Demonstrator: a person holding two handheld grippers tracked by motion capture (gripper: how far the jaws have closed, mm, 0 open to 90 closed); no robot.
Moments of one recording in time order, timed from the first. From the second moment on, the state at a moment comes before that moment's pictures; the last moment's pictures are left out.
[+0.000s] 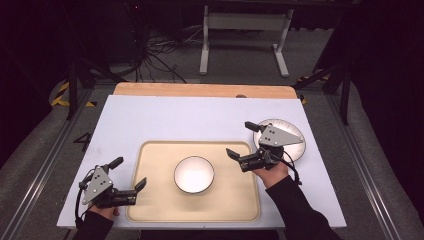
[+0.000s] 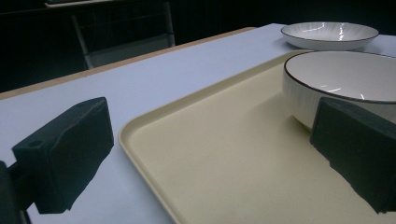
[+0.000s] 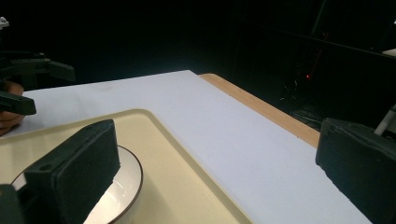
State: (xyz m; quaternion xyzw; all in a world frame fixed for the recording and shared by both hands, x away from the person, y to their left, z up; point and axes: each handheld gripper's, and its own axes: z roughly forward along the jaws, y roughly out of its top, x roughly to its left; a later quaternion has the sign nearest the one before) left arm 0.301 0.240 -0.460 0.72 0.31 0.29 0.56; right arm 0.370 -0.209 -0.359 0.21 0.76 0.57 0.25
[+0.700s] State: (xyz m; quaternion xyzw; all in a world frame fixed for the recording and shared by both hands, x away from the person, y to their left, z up) left arm 0.301 0.240 -0.460 0.72 0.31 0.29 0.56; right arm 0.366 -0.248 -0.381 0.23 0.75 0.56 0.27
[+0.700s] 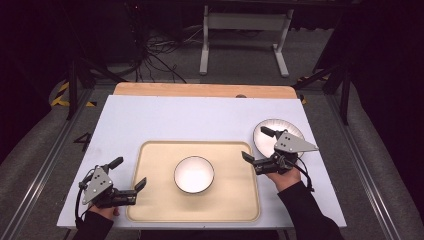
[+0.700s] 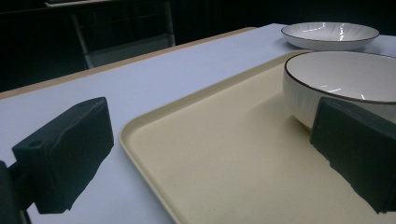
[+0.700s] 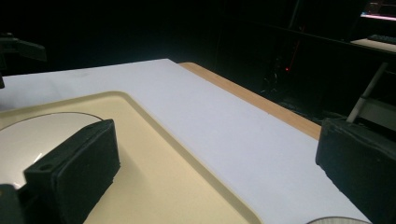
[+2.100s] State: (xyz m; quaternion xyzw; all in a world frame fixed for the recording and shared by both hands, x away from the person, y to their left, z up) left arm 0.301 0.240 -0.460 0.72 0.31 0.28 0.56; right arm 0.356 -0.264 -0.443 0.27 0.74 0.56 0.24
